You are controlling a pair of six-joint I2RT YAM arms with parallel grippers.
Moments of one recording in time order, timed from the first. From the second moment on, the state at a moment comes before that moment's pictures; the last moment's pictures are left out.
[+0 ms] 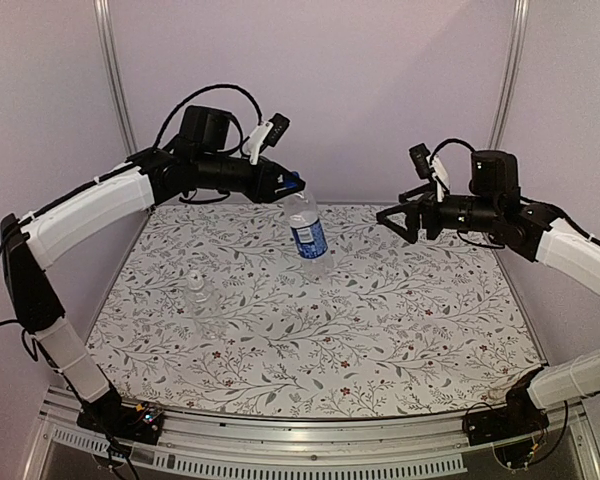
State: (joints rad) left arm -0.67 1.69 1.67 -0.41 0.40 -0.04; right arm 0.48 1.22 1.09 -0.19 -0.43 0.03
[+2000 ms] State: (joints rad) left arm -0.79 1.43 1.26 0.16 0.62 -0.28; right arm 0.70 1.48 1.21 -0.14 -0.83 -0.19
